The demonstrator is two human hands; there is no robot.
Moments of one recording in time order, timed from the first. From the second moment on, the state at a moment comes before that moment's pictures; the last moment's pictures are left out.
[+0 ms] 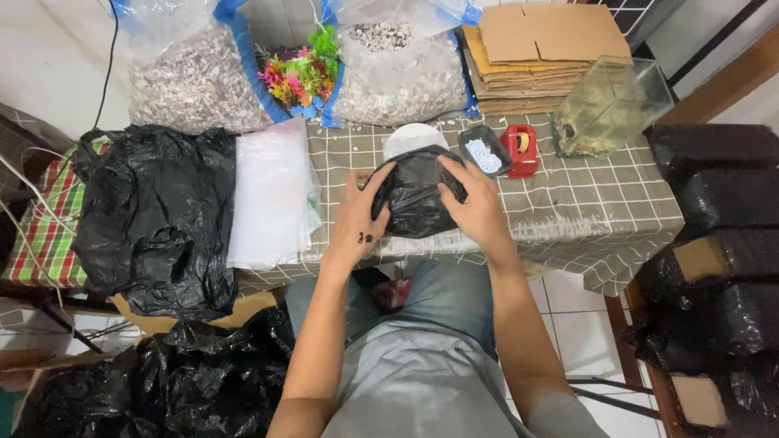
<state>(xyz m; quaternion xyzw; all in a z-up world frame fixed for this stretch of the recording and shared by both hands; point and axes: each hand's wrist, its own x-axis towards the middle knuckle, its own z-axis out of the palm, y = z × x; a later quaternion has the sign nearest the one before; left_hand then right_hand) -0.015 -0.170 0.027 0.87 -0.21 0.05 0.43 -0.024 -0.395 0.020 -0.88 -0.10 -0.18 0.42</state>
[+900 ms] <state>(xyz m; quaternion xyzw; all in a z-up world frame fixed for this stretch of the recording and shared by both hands) 0.005 -0.133 -0.009 0.78 -0.03 0.25 0.57 0.058 -0.383 -0.032 -0.90 0.00 -0.19 0.38</state>
